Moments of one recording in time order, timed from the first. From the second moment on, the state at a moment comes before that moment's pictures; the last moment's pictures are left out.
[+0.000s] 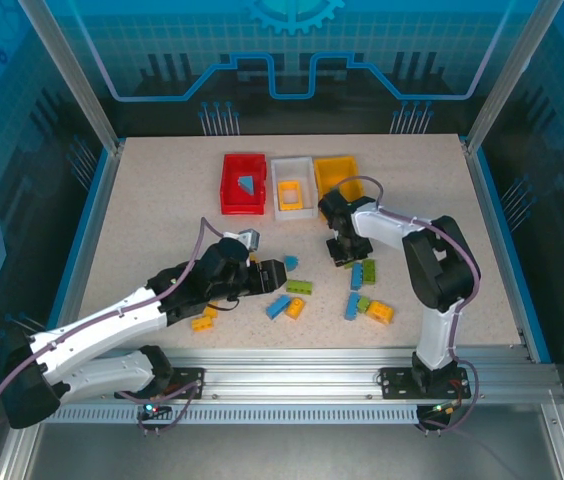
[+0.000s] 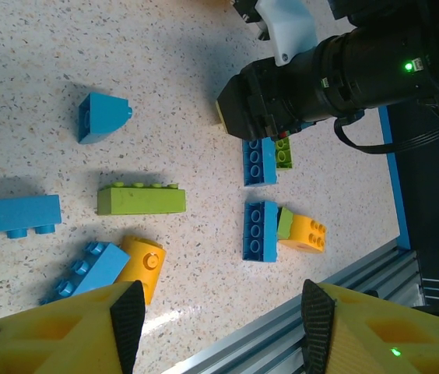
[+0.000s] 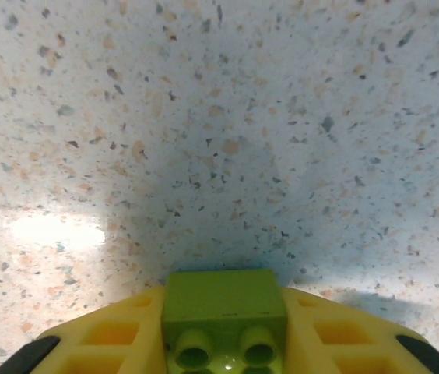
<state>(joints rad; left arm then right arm) -0.85 1.04 0.78 -0.40 0.01 -0.95 0.49 1.90 1.27 -0.87 0.17 0.25</state>
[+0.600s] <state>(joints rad) -0.62 1.42 1.24 -0.39 0.10 -0.80 0.37 2.04 1.82 -0.80 0.21 0.27</state>
